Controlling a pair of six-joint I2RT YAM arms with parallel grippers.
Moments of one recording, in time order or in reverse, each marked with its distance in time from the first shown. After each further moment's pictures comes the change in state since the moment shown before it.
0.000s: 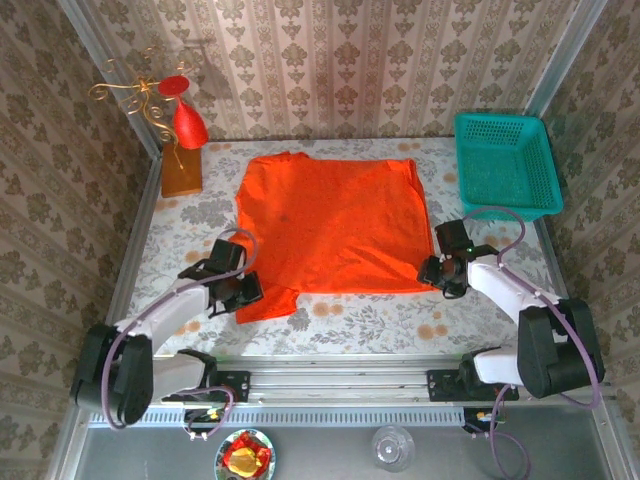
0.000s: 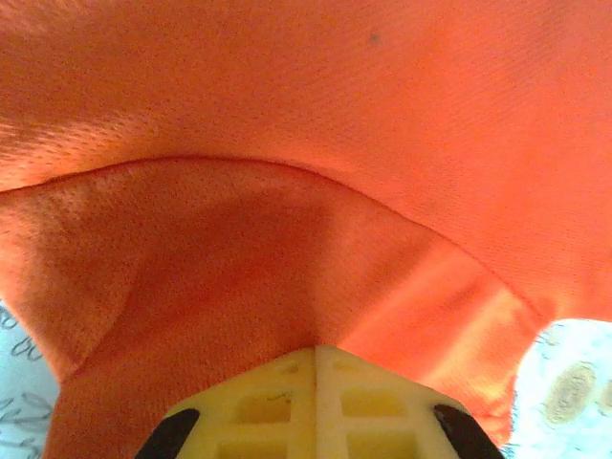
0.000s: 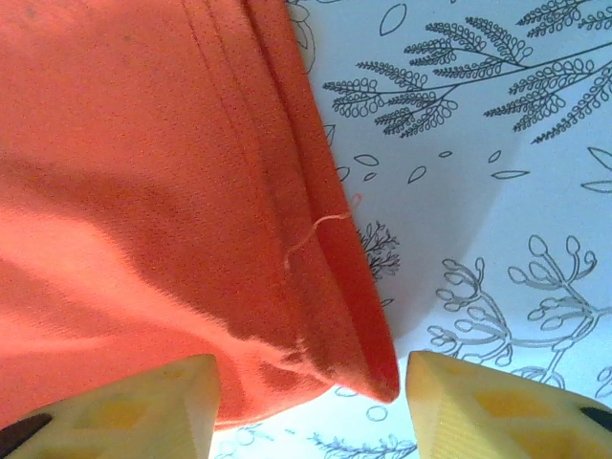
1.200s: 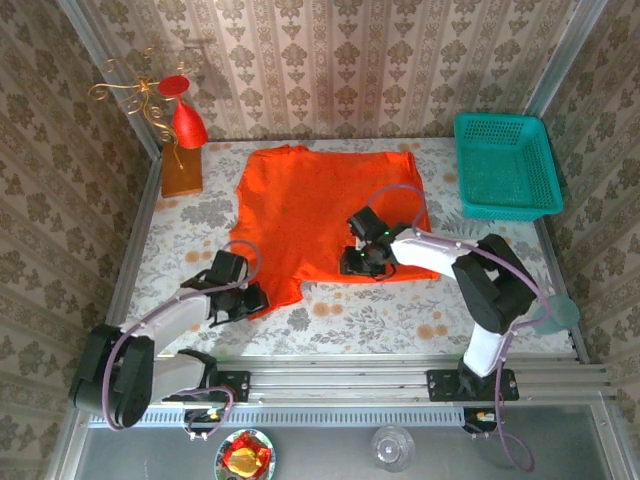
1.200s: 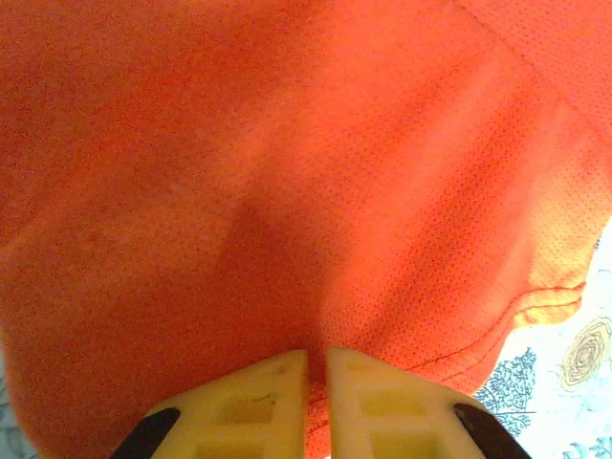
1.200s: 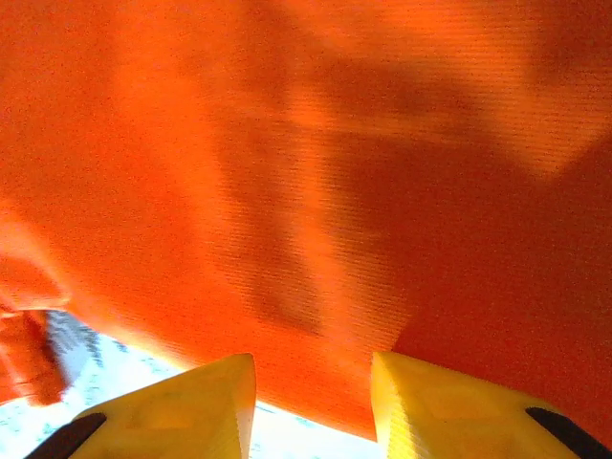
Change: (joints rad) left arm -0.017 -0.056 -0.119 0.093 0.076 -0.019; right arm 0.442 0.440 0.385 0.139 -0.163 0.088
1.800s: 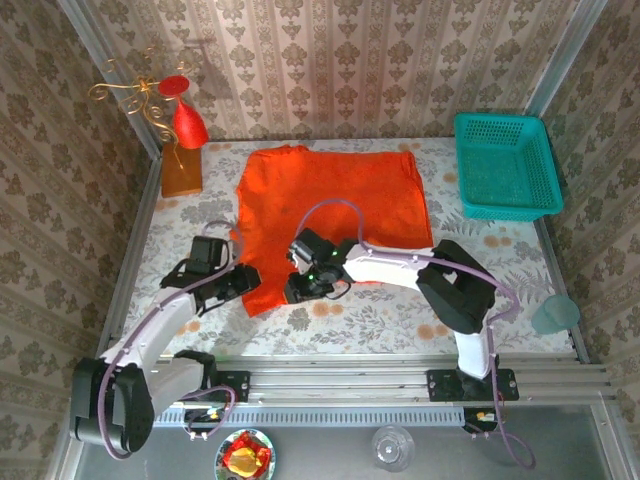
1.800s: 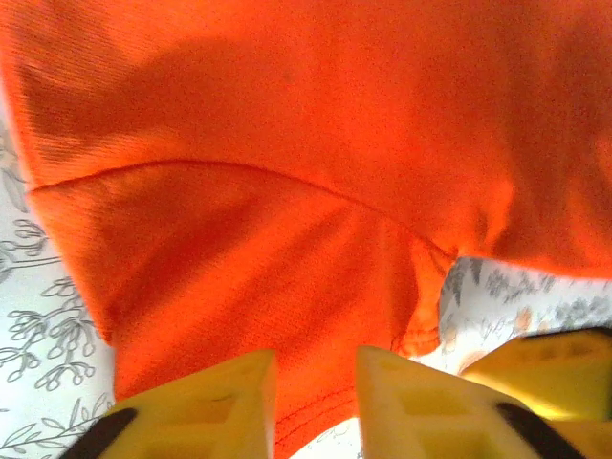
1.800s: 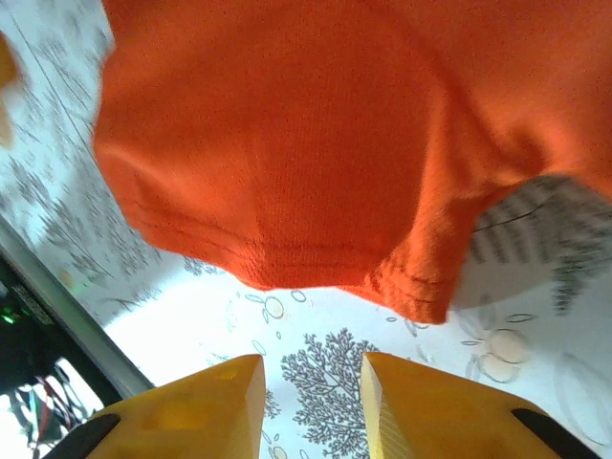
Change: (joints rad) left arm 0.110 -0.110 0.133 -0.099 0.029 0.113; right arm 0.310 0.169 0.254 0.008 -0.164 -0.014
